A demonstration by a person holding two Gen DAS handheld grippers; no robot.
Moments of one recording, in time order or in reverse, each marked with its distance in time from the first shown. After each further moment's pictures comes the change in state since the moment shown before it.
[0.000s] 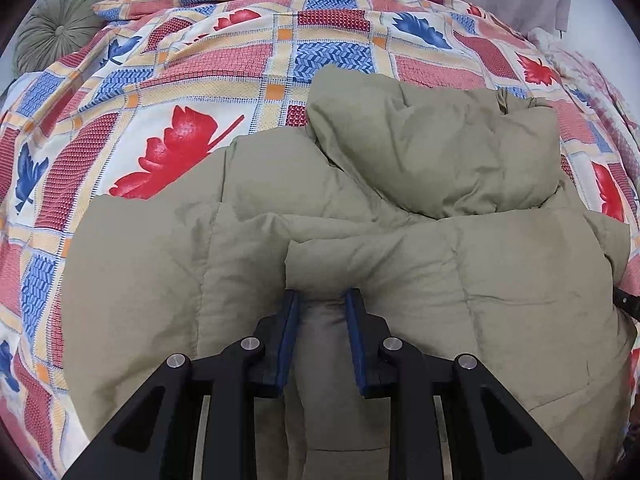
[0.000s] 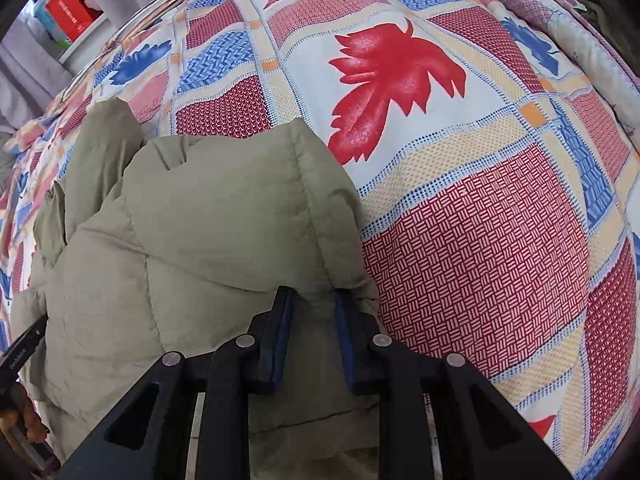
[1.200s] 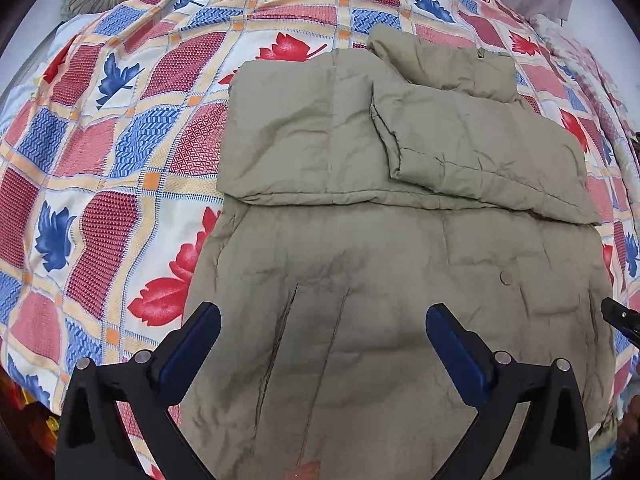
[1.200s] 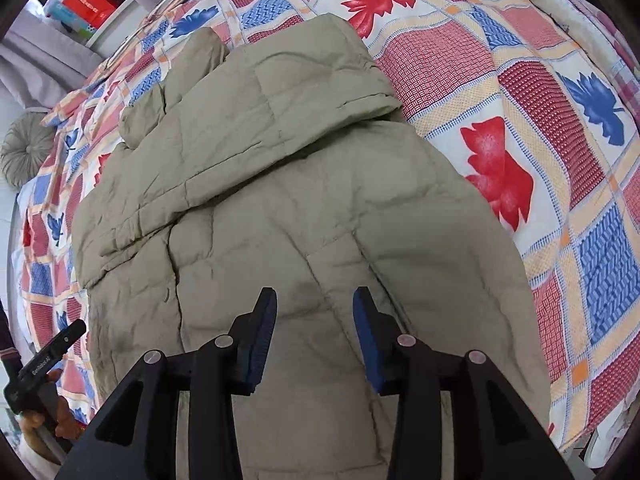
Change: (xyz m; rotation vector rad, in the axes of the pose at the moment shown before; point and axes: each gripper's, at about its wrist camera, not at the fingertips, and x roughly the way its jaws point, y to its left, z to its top) left arm -0.132 0.070 -0.139 -0.038 0.142 0.000; right arm -0.120 0.023 -0.160 0.074 0.131 0.110
